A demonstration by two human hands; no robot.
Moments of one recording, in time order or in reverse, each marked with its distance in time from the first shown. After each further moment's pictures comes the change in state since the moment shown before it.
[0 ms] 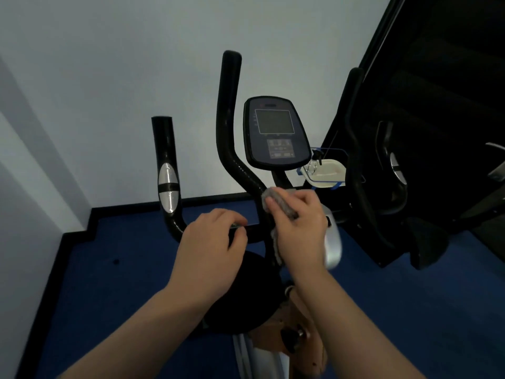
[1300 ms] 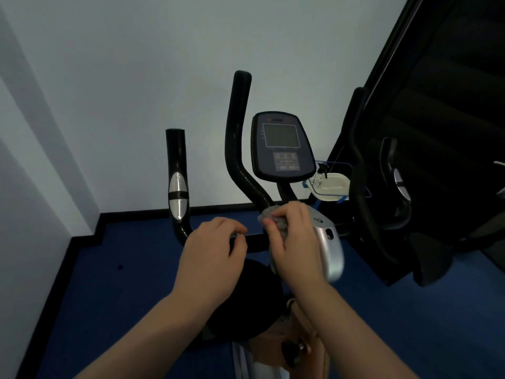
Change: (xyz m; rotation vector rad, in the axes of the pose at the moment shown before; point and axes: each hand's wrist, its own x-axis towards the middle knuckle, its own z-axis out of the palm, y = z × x) left_hand -0.002 -0.002 0.001 0.007 0.062 -0.034; right_hand -0.007 0.006 -0.002 -0.153 -0.160 -0.185
